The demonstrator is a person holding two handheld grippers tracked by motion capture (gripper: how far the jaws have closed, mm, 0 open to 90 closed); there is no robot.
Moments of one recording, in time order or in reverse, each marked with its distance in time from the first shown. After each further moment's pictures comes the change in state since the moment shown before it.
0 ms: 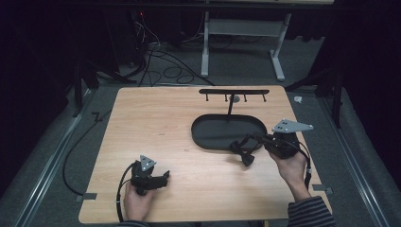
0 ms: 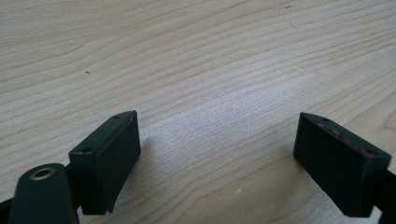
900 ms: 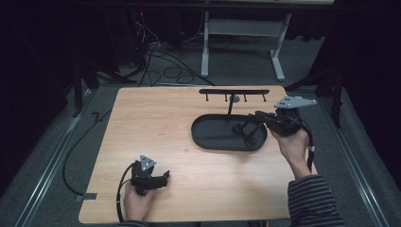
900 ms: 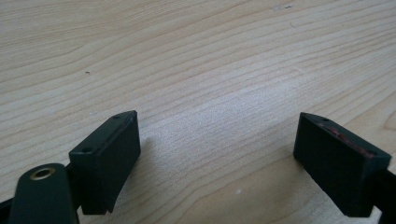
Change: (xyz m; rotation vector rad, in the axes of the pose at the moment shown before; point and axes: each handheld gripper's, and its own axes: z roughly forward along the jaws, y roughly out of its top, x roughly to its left) left arm 0.000 0.000 0.000 0.000 0.000 0.000; right arm -0.028 0.051 0.006 -0.019 -0.029 -0.002
